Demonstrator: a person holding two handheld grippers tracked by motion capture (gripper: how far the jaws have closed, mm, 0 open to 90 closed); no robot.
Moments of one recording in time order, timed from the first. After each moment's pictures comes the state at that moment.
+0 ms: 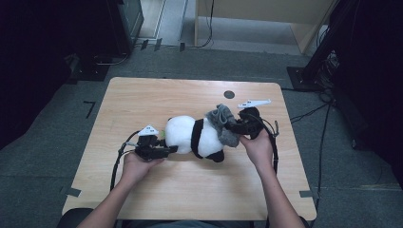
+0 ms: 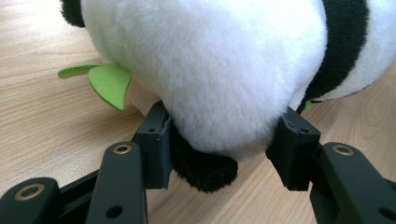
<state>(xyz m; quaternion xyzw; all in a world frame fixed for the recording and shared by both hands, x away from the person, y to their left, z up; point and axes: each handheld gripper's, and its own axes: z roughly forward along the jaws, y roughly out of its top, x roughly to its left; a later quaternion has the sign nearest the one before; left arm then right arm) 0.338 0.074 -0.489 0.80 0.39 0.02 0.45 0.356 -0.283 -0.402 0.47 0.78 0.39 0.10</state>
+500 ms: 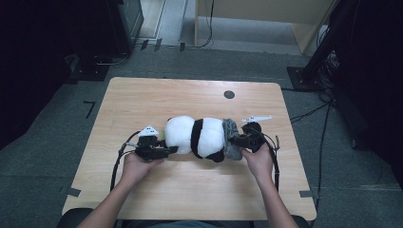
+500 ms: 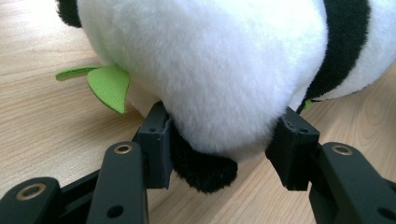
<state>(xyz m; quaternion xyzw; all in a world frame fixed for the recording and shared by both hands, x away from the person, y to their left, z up) 0.338 0.074 -0.491 0.80 0.39 0.02 0.45 0.343 -0.294 -0.463 0.52 0.77 0.37 0.06</state>
